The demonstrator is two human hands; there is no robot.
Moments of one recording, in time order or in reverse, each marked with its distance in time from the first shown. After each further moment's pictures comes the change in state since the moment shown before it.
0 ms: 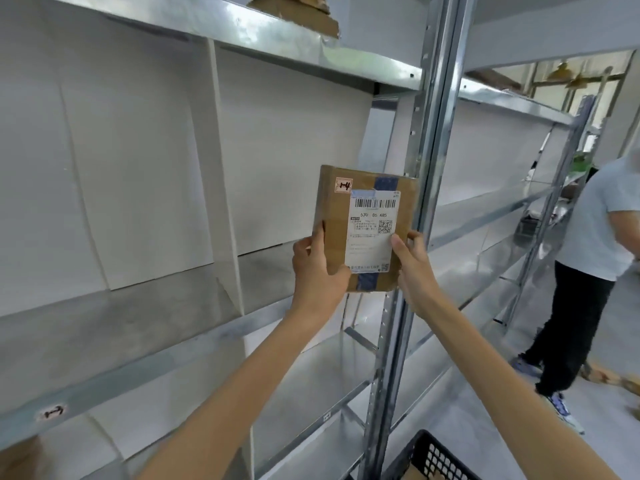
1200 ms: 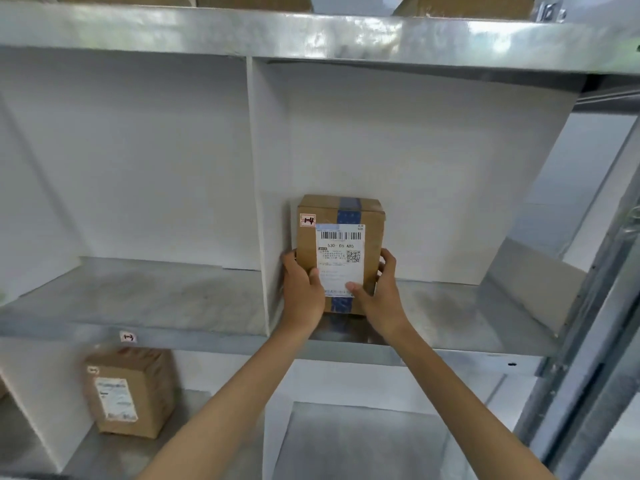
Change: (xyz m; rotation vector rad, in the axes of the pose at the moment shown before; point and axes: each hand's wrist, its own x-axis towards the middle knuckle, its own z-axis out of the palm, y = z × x) left_hand 0.073 -0.064 -0.016 0.238 0.823 -0.341; right_hand 0.111 0.086 0.122 -0.017 -0.781 -0.077
